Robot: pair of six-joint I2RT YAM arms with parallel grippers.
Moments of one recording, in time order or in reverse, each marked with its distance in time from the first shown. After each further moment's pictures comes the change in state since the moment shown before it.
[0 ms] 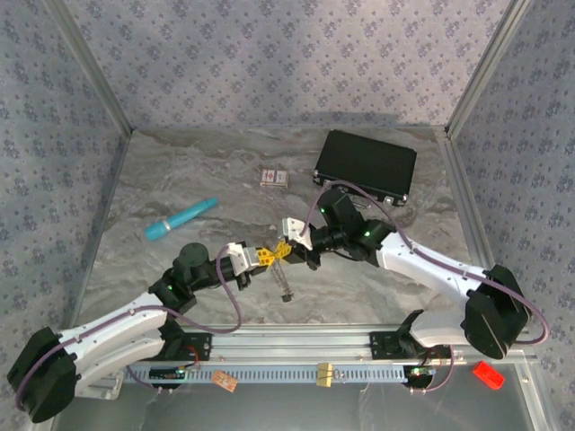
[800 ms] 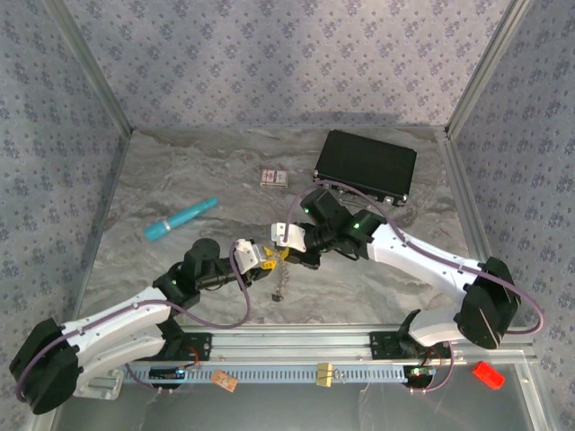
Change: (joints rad) left arm -0.025 0.073 0.063 -0.180 -0.091 0.001; right arm 0.079 0.077 0.188 -0.348 0.294 -0.109
